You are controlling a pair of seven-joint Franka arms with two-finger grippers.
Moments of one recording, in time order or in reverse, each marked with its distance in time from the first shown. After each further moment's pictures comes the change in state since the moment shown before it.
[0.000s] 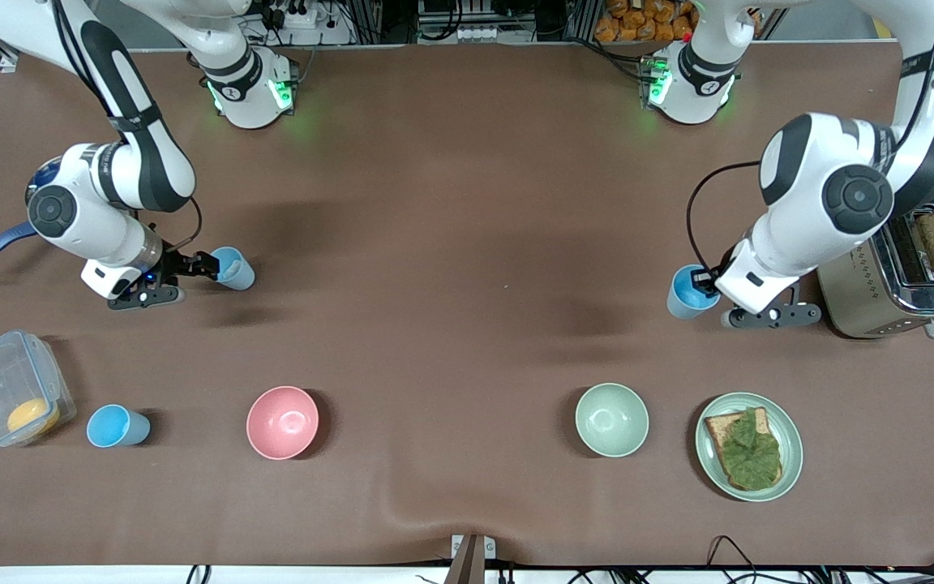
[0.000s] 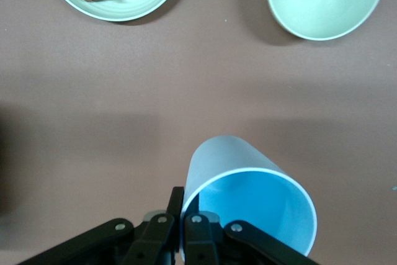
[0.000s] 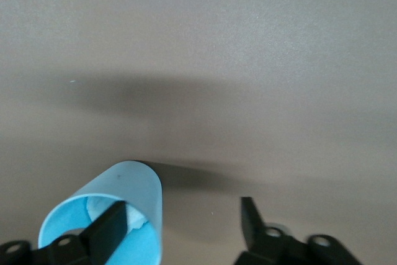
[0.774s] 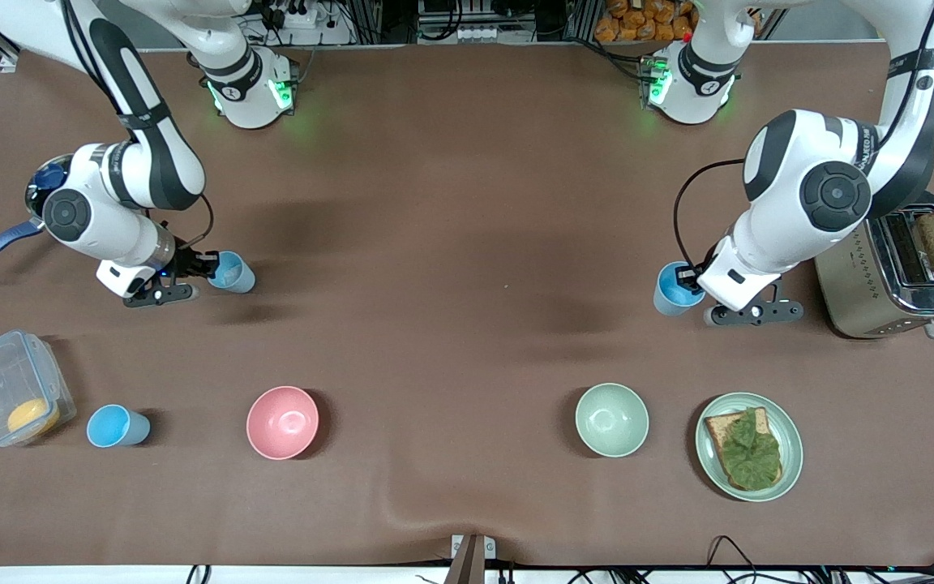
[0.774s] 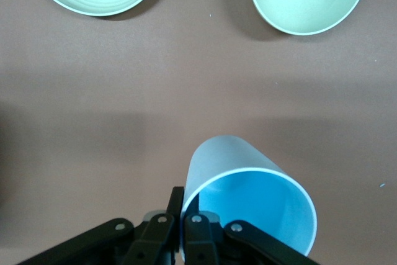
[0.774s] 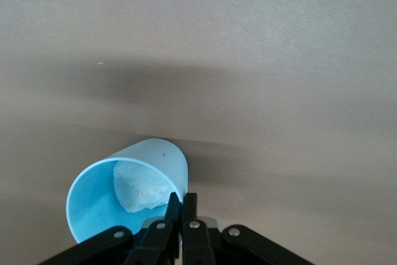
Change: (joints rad) left arm -0.015 0.021 -0.016 0.010 0.000 0.002 -0.031; right arm 0.030 -0.013 0.022 0.000 0.013 -0.072 0.032
